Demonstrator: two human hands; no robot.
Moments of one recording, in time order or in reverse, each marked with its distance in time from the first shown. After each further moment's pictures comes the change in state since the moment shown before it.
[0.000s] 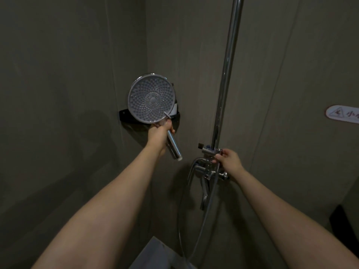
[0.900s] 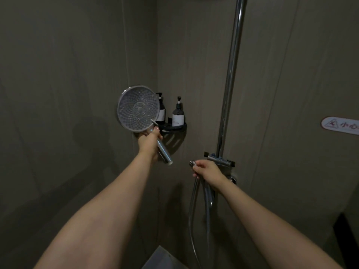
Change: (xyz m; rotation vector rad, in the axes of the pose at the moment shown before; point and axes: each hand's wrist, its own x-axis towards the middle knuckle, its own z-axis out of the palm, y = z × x) left_hand -0.029 0.043 -0.037 0.073 0.214 0.040; right_hand -0.077 -0.050 0.053 -0.046 -0.381 -0.143
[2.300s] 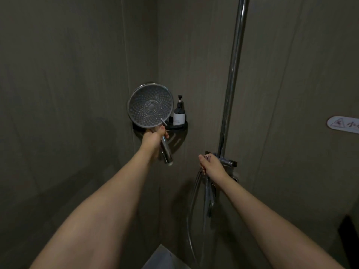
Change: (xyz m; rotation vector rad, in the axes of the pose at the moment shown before) left_hand 0.011 -0.001 0.008 0.046 -0.228 0.065; right_hand 0.018 0.007 -0.009 0.082 0.159 0.020
